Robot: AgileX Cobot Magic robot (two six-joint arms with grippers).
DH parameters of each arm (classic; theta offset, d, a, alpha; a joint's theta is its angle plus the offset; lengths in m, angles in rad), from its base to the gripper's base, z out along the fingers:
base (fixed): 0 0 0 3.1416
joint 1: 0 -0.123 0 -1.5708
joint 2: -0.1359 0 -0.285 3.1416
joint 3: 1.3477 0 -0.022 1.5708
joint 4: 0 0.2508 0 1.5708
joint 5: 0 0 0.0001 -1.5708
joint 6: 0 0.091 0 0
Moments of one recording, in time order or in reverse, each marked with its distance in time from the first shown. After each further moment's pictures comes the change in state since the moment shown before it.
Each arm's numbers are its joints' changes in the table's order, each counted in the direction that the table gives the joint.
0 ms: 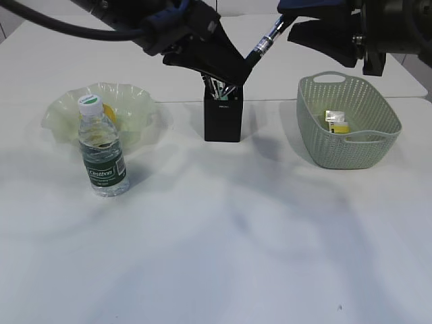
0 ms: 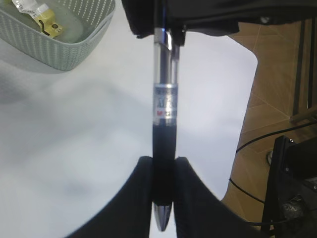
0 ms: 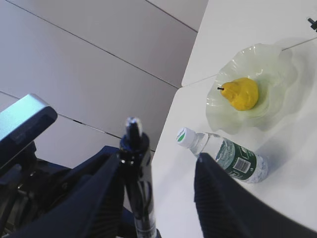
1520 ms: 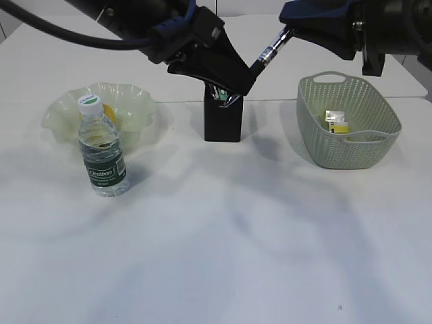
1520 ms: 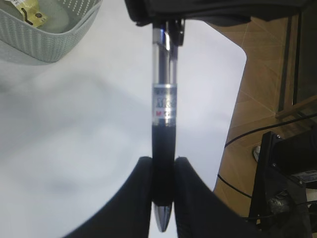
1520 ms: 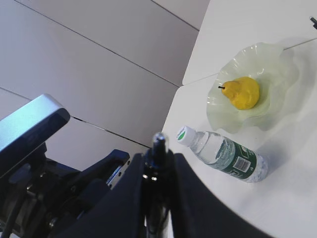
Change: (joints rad) left arm 0.000 -0.022 0.000 -0.036 -0.028 0.000; right arm 0.000 -0.005 0.000 0.003 0.014 -0.012
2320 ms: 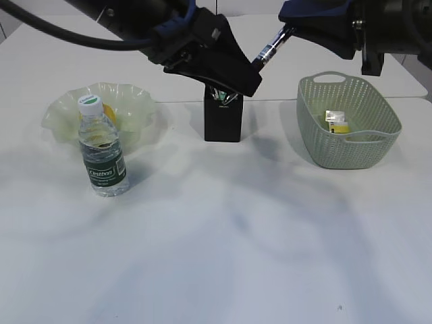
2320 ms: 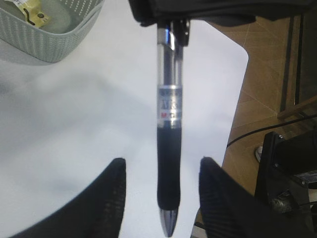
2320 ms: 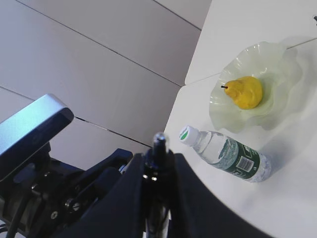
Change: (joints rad) left arm 0.000 0.000 0.000 0.005 0.002 0.000; right arm 0.000 0.000 0.000 0.003 0.002 0.000
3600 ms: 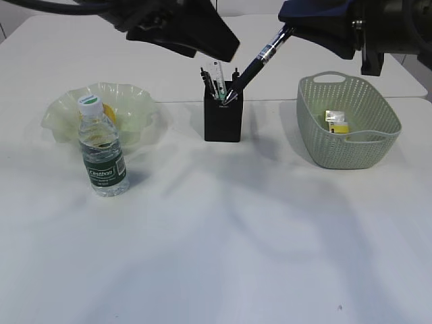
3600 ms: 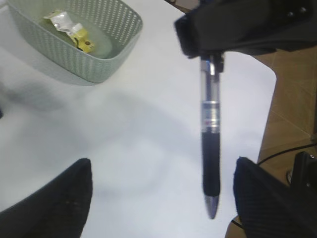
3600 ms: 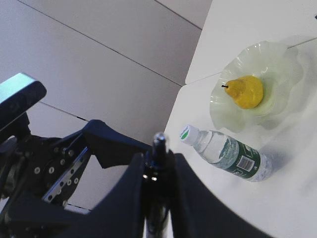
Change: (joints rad) left arm -0.074 0.060 0.000 0.040 0.046 0.002; right arm 0.000 0.000 0.000 0.000 0.001 0.000
